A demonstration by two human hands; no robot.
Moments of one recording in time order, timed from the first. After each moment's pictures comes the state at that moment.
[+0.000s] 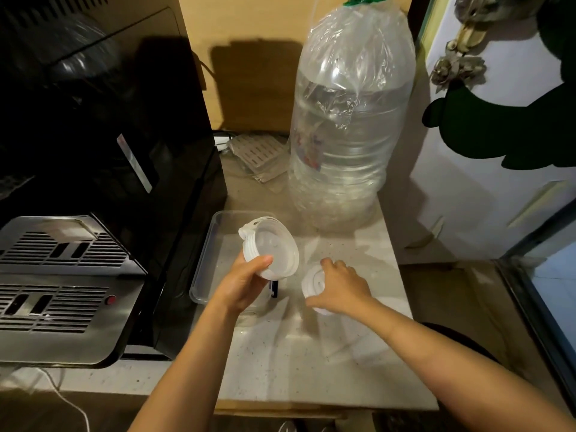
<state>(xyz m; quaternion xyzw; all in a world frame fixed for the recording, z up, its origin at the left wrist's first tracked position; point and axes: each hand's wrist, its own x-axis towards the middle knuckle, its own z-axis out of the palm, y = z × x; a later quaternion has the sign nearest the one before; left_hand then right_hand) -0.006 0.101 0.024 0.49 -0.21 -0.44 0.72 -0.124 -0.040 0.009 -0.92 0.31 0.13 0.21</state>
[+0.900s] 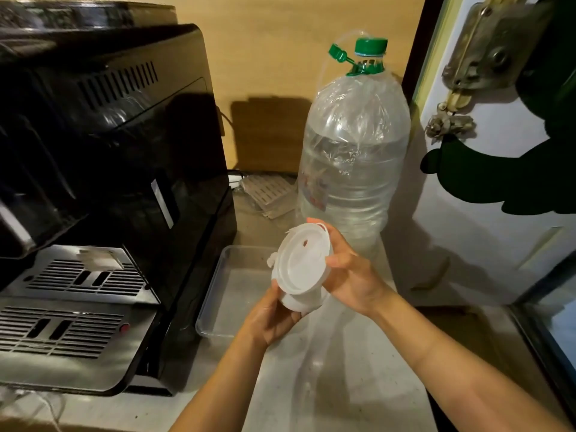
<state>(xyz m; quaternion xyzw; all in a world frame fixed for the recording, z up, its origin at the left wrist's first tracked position) -0.032 0.071 0.038 0.30 -0.11 -0.54 0.78 -0.113 -0.047 0.112 -0.54 -0.01 -0.06 0.84</state>
